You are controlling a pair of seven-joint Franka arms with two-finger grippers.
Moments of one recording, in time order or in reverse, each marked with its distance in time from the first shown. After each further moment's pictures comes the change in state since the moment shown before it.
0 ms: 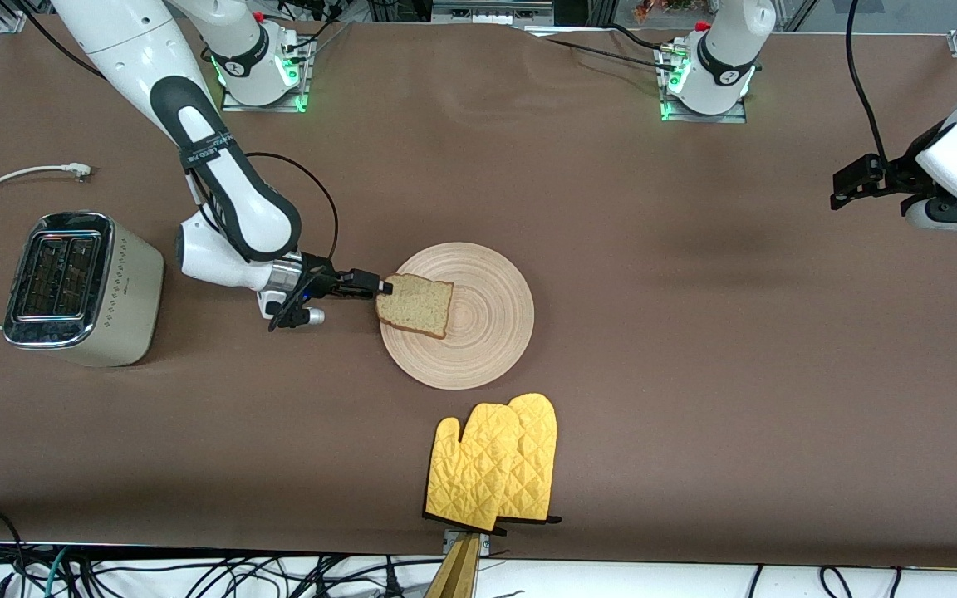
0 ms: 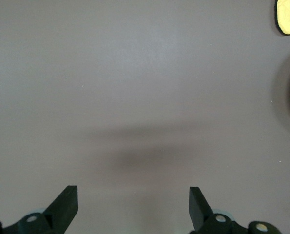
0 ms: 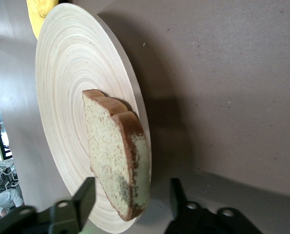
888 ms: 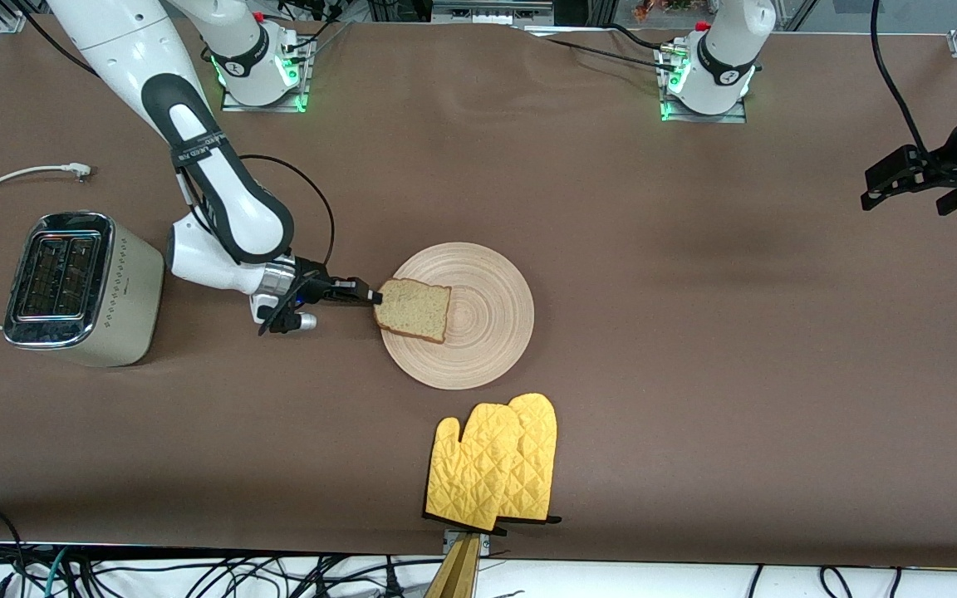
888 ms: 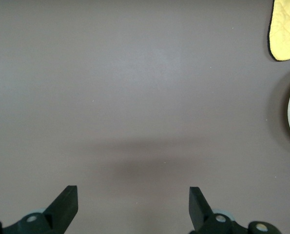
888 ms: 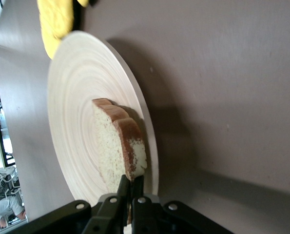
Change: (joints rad) left arm 0.013 0.018 0.001 0.096 0.000 -0.015 -0.014; right arm -0.008 -0.021 -0.017 0.029 0.002 0.003 0.000
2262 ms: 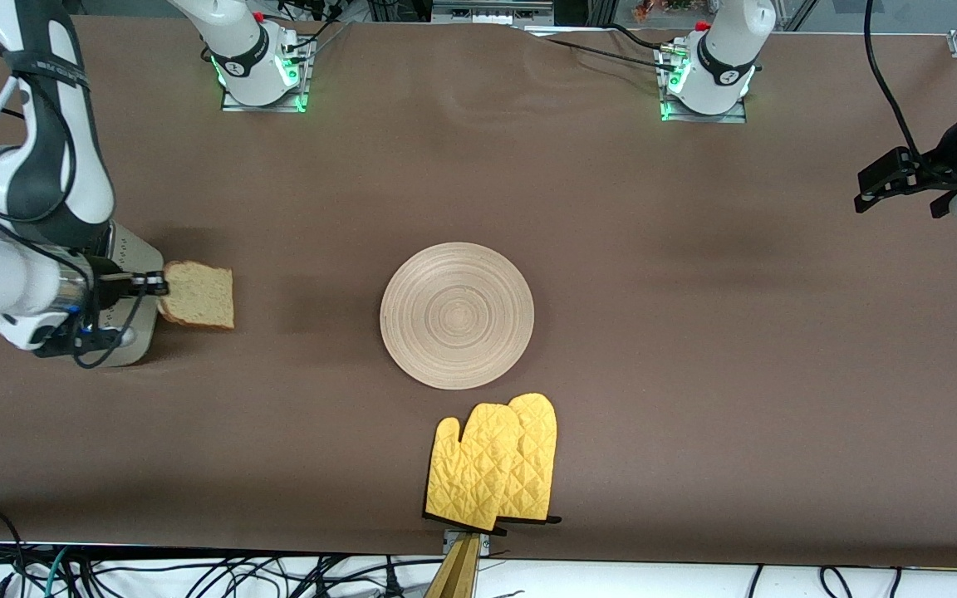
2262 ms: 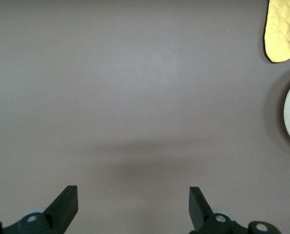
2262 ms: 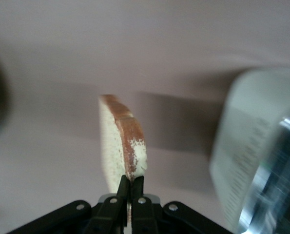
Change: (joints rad) left arm -0.002 0.007 -0.014 0.018 0.000 -0.001 -0.006; right arm -0.011 -0.106 -0.379 0.520 -1.071 -0.848 0.384
